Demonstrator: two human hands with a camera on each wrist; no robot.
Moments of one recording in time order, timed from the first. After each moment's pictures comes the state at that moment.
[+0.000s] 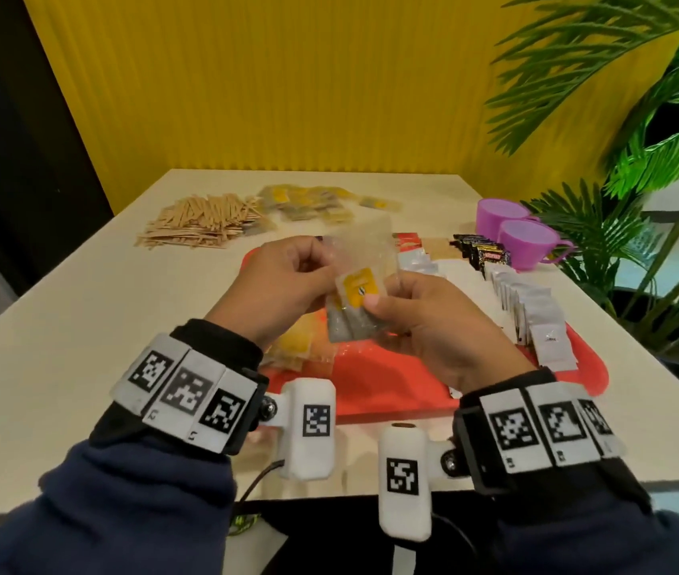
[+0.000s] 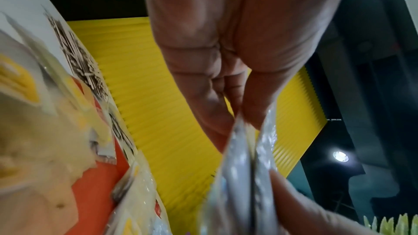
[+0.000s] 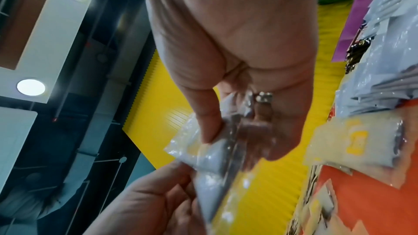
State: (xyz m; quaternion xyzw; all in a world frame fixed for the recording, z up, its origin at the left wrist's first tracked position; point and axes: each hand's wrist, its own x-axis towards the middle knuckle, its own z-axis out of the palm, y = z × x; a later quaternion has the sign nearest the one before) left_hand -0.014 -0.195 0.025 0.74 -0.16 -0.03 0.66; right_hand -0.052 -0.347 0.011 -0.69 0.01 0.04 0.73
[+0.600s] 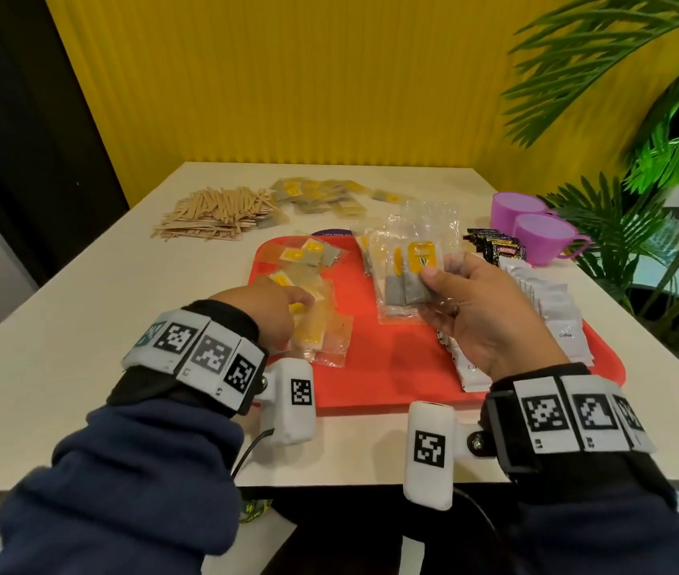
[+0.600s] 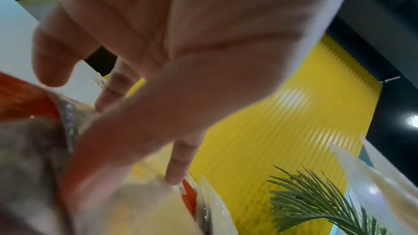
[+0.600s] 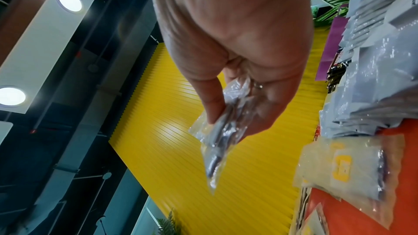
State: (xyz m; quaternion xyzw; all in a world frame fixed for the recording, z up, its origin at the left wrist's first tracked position) left_hand 0.016 -0.164 0.005 0.97 -0.08 -0.20 0.07; right_hand -0.043 -0.369 0.004 -0.61 0.08 -0.07 0.78
